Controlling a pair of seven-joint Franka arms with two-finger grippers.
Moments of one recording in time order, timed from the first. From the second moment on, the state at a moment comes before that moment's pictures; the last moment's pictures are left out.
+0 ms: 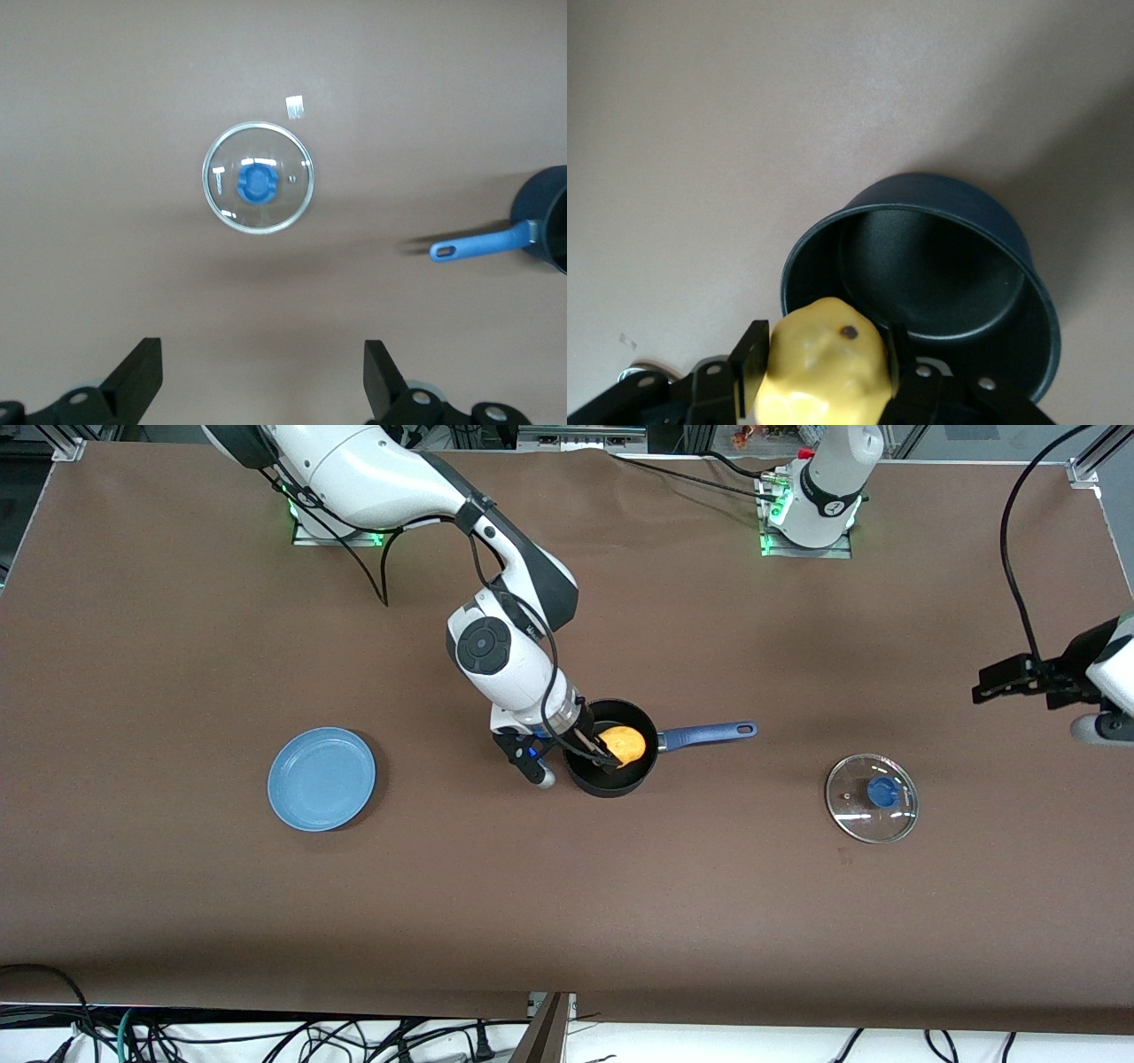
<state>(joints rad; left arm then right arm) -0.11 0.20 0.18 -1.42 -0.07 1.49 0.08 0.60 0.81 0.18 -1.30 0.20 2.46 1.40</state>
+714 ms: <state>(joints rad) -0.04 0.17 0.07 -1.42 -0.04 1.45 0.05 0.53 0.73 0.05 -1.28 0.16 2.26 1.23</state>
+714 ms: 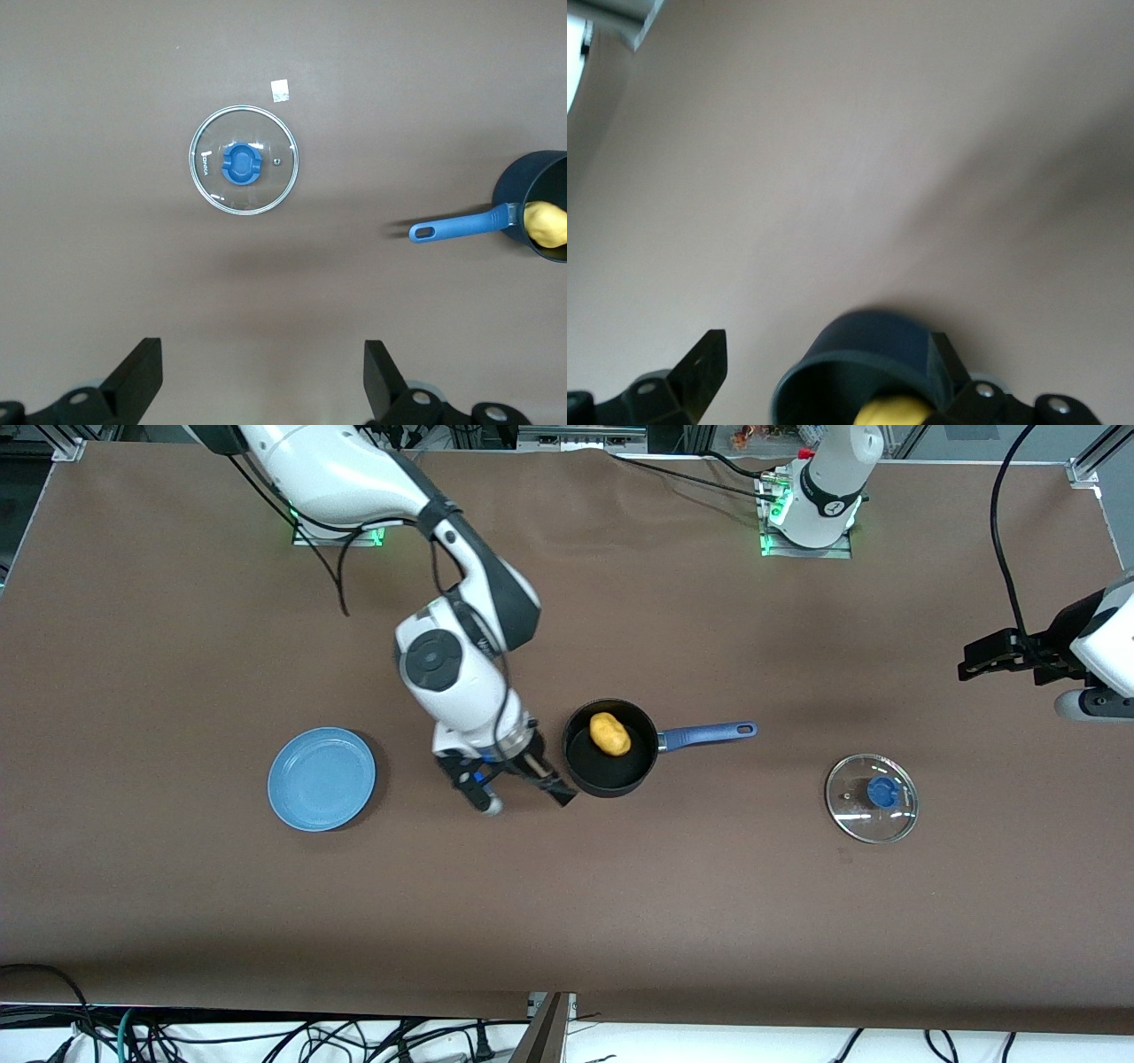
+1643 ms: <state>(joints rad) -0.04 0.18 0.06 -1.42 -0.04 1.45 0.05 0.28 0.44 -0.12 -1.27 0.10 1.67 0.35</state>
